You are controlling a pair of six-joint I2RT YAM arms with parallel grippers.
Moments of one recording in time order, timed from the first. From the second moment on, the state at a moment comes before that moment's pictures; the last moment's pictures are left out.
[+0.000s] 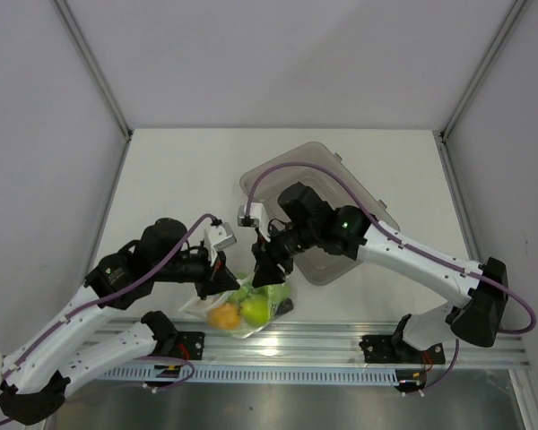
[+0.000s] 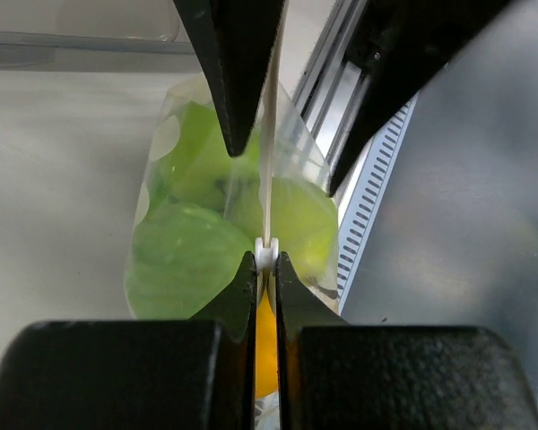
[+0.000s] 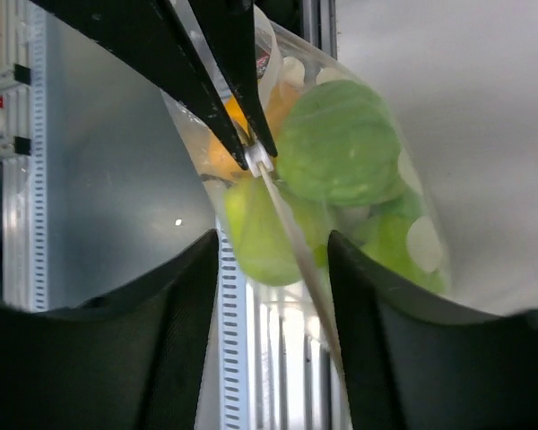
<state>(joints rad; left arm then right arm) -0.77 0.70 0.92 -0.85 0.49 -0.07 1.01 1.42 1.35 -0.62 -0.67 -0.01</state>
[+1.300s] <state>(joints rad) -0.77 0.66 0.92 -0.83 0.38 -0.10 0.95 1.29 1.12 -0.38 -0.55 0.18</state>
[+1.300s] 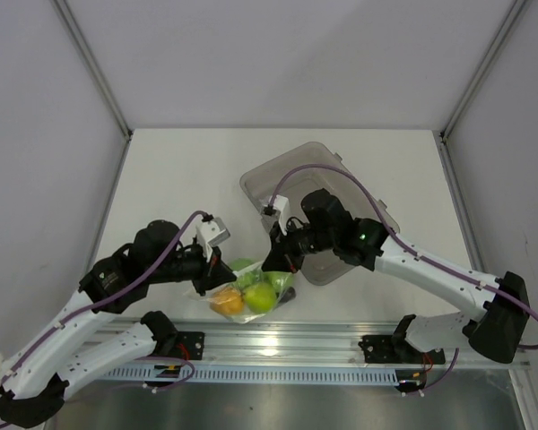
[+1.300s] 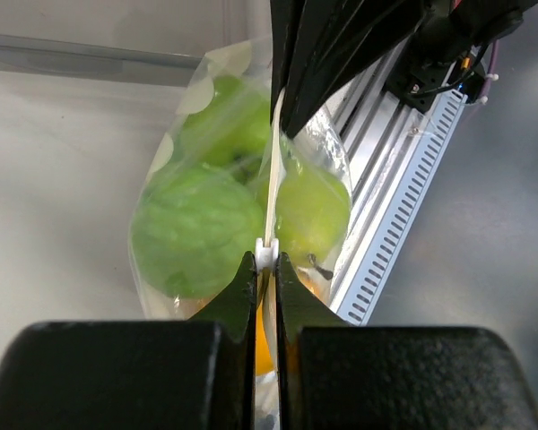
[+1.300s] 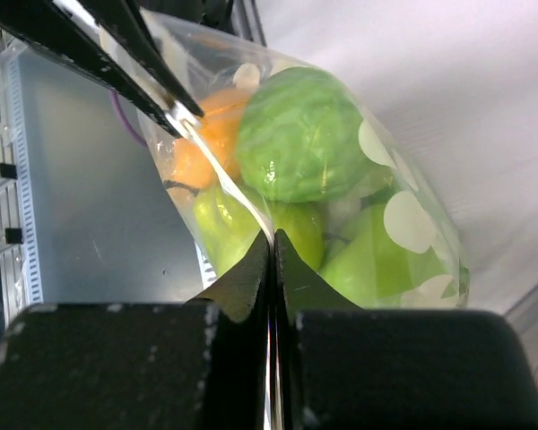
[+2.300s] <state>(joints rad) -0.77 0.46 0.97 -1.08 0.12 -0.41 0.81 1.21 1.05 -0.42 -0.59 0.18</state>
